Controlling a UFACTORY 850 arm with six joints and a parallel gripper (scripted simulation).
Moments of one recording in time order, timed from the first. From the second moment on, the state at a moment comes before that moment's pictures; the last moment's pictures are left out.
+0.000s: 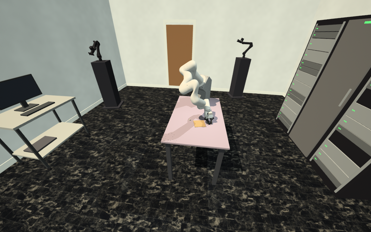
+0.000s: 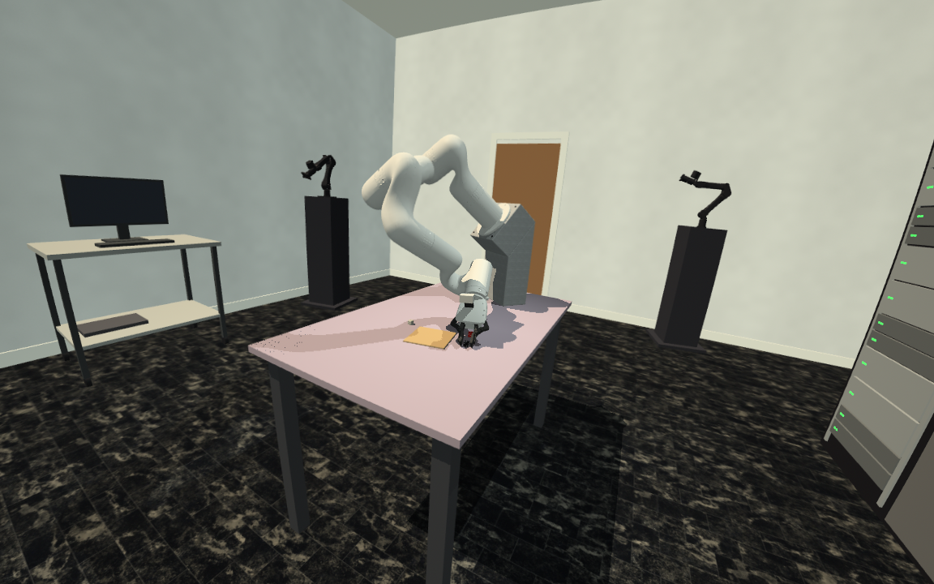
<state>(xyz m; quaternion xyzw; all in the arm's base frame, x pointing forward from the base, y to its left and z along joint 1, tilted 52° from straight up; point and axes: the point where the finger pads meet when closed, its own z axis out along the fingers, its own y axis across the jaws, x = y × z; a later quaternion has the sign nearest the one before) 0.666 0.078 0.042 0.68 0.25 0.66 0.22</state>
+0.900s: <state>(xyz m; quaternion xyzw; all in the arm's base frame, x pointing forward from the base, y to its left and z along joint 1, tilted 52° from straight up) 0.617 0.076 0.043 0.68 0.25 0.66 0.22</state>
